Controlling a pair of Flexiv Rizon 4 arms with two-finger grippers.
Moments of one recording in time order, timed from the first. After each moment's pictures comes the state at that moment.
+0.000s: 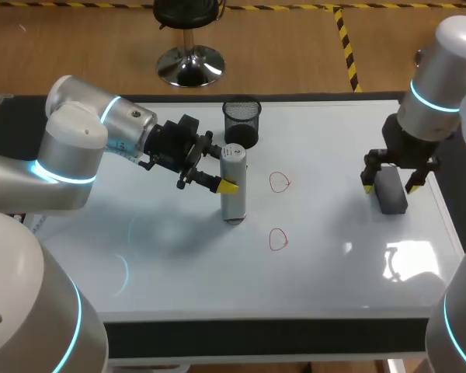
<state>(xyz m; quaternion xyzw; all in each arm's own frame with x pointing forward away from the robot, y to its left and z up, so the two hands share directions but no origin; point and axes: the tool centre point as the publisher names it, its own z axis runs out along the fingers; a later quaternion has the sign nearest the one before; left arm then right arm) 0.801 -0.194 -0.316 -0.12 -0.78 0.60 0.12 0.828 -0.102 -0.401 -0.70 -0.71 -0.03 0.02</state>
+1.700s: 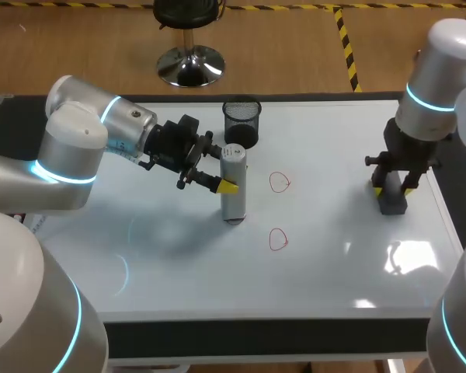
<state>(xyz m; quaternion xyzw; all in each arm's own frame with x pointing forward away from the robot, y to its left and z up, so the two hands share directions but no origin) 0.801 -0.194 -0.316 -0.12 -0.78 0.60 0.12 0.832 -0.111 -0.412 -0.72 -0.69 -0.01 0.02</state>
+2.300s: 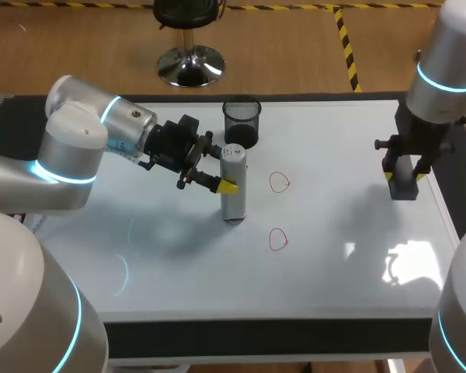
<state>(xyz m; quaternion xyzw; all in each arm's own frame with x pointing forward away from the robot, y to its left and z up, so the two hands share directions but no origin) 0.801 -0.194 -0.316 -0.12 -0.78 0.60 0.12 0.835 -0.124 -0.367 -0.73 -0.68 -0.01 0.00</state>
